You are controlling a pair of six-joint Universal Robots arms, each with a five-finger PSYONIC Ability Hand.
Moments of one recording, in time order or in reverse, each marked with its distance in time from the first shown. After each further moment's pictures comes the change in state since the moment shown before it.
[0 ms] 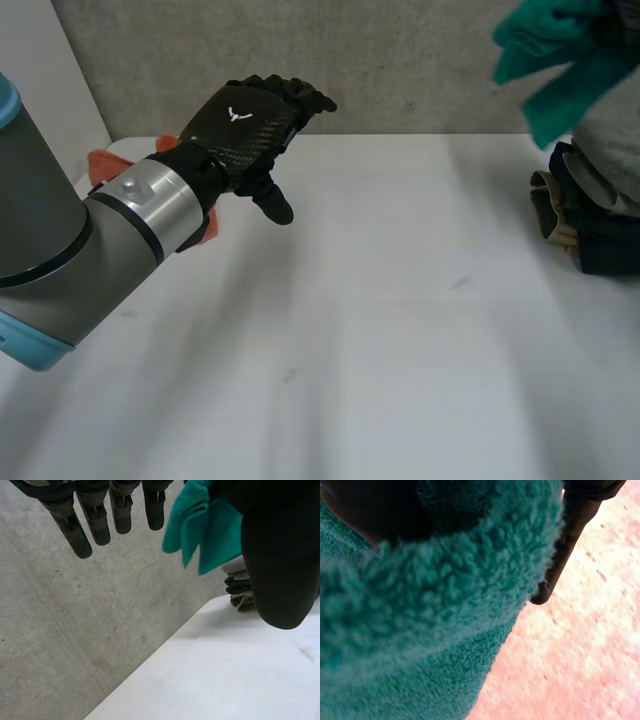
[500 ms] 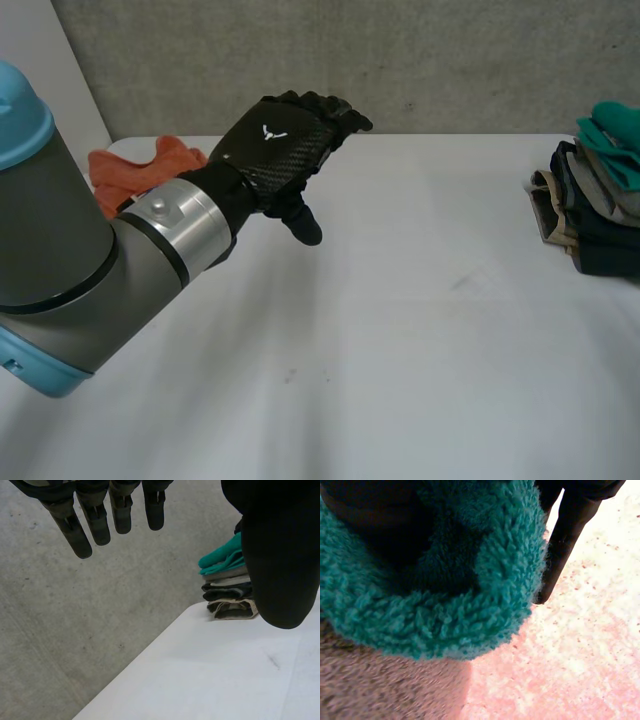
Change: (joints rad) left arm -0.075 -0.006 -0.010 0.000 0.000 0.003; right arm -0.461 0.178 0.404 -0.561 -0.413 0.161; left_hand 0.000 0.000 0.000 0.000 0.000; right_hand 0.000 0.000 -0.001 0.001 0.000
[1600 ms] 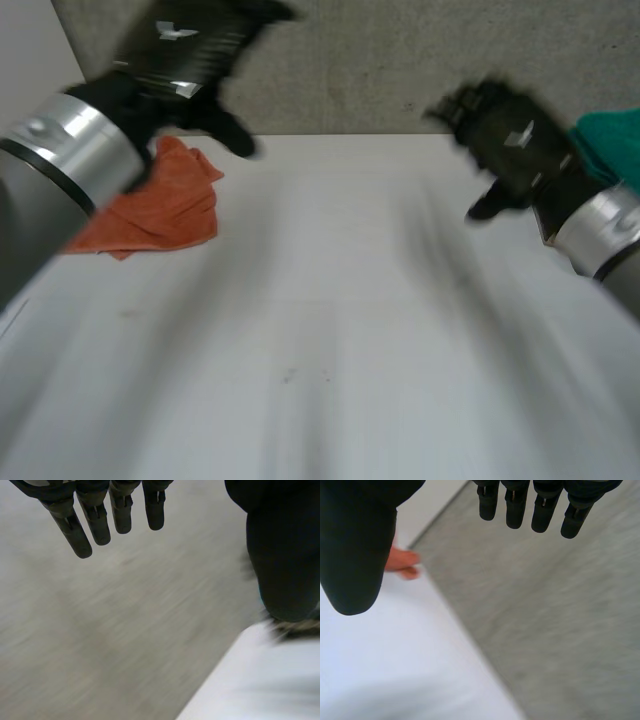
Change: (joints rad) left arm 0.227 0.142 -0.014 0.099 0.084 -0.008; right arm 0.654 -0.745 0.460 0.752 0.176 -0.387; left_hand 0.000 0.000 0.000 -0.003 0.000; right_hand -0.815 -0.939 -0.949 -0.987 -0.886
